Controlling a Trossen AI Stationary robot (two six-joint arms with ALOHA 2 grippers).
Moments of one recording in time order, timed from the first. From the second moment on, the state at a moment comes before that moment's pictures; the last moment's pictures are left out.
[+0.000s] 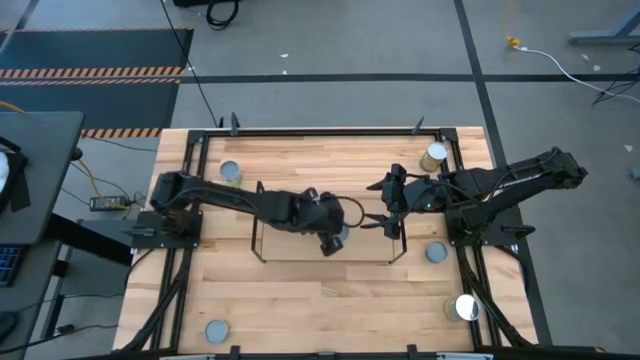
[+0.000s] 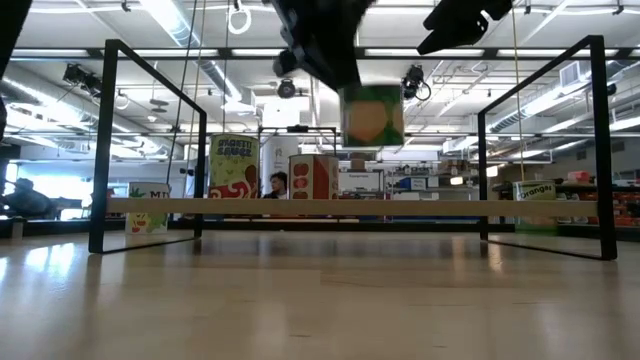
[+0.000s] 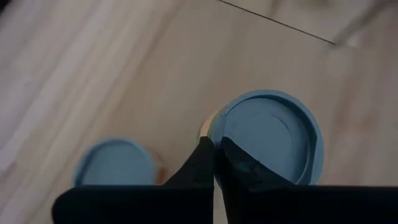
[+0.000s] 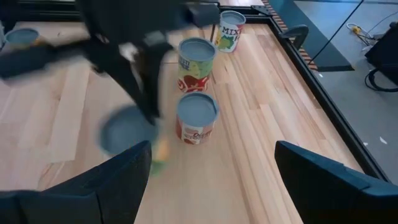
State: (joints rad) left arm -0.15 1.90 1.64 -0.73 -0.35 -0.49; right arm 0.21 1.09 0.97 -0.48 0.40 0.13
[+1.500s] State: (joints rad) left arm -0.12 1.93 1.66 -1.01 -0.19 -0.36; right arm 0.24 1.09 0.97 -0.48 0.39 0.16
